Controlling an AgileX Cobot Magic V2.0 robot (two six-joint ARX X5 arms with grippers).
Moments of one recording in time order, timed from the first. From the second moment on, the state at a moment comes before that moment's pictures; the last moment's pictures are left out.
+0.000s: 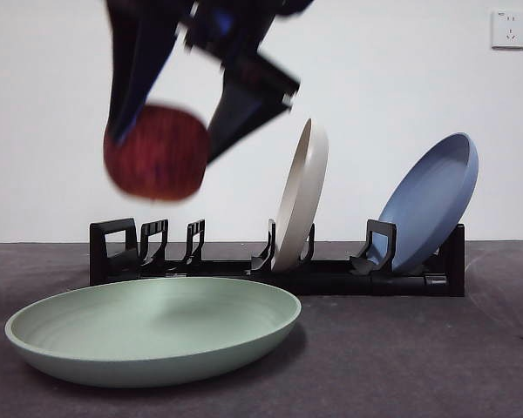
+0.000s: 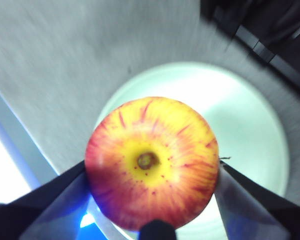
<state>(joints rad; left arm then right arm) -1.01 0.78 1.58 -1.33 -0.48 -0.24 0.95 1.73 1.44 -0.71 -0.10 0.12</state>
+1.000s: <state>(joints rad) -1.01 0.80 1.58 -1.33 -0.28 -0.26 0.95 1.94 1.45 -0.71 -0.06 0.11</state>
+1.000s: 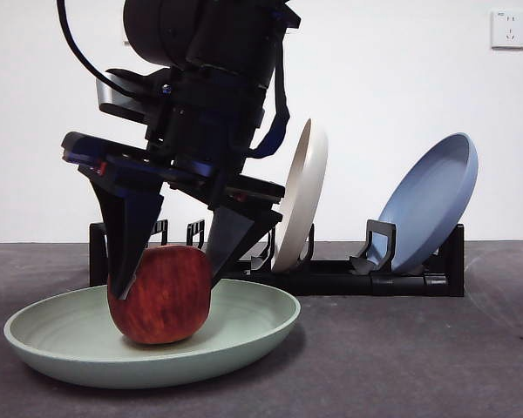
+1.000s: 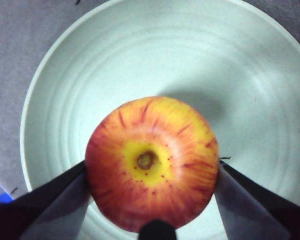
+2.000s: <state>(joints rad) -1.01 0.80 1.58 -1.33 -0.28 -0.26 0.95 1.97 1.63 -0.92 -0.05 0.10</state>
